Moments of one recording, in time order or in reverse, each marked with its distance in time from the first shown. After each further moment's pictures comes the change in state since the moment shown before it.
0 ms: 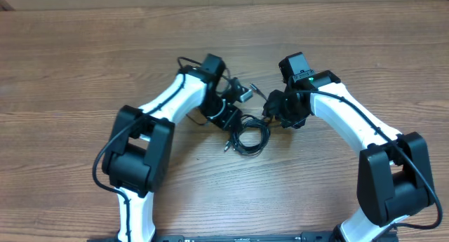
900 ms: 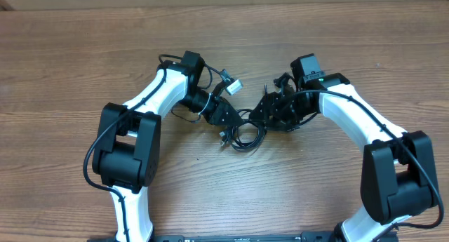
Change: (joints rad) left arm 0.092 0.001 0.000 -0.069 0.360 0.253; right arm -0.072 0.000 -0.050 0.043 -0.486 -0.198
